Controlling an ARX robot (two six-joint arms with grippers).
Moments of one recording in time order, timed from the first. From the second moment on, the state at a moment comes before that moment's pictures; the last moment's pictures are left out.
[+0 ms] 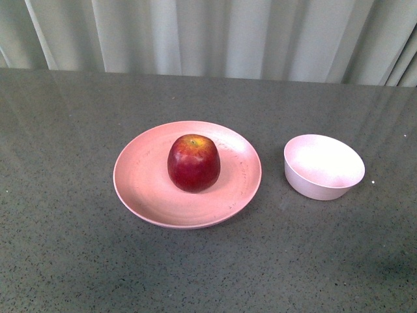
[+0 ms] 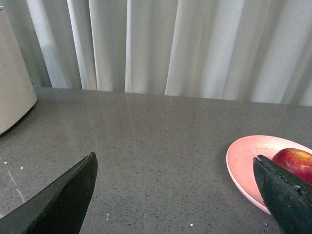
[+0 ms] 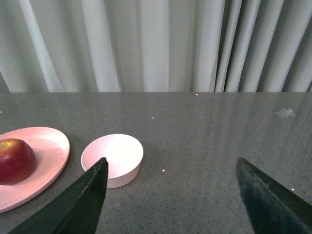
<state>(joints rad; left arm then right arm) 0.00 0.03 0.02 -0.02 0.02 -0.03 0.00 0.01 0.02 0.00 0.00 0.00</state>
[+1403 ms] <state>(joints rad) -0.44 1.91 0.89 0.41 0.09 -0.21 0.00 0.01 0.02 0.00 0.00 0.00</state>
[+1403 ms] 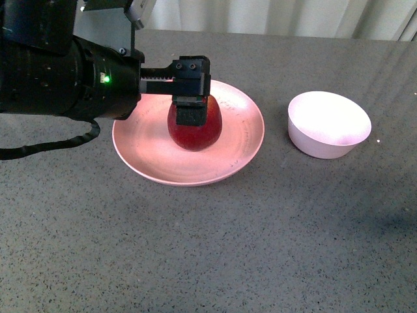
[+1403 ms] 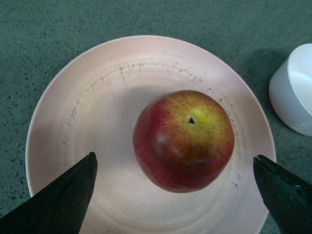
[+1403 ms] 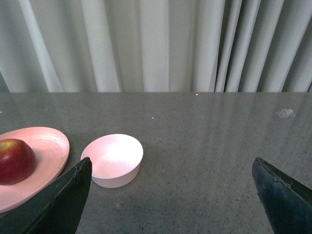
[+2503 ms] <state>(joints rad) -0.49 2.08 1.07 0.36 0.04 -0.16 0.00 0.01 0.02 0.00 0.00 0.00</state>
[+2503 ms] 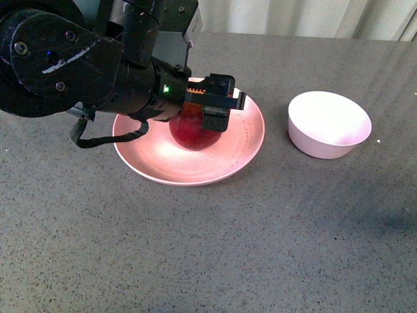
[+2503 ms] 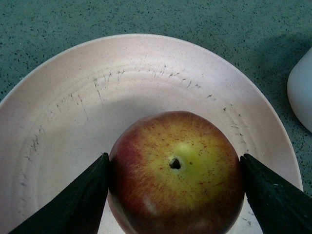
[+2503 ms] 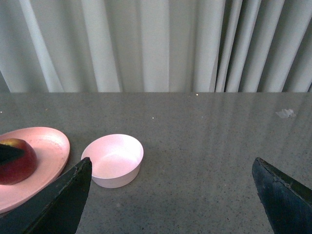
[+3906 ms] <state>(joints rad) -0.73 2.29 1.59 0.20 0.11 -0.23 0.00 0.01 0.02 0.00 0.00 0.00</state>
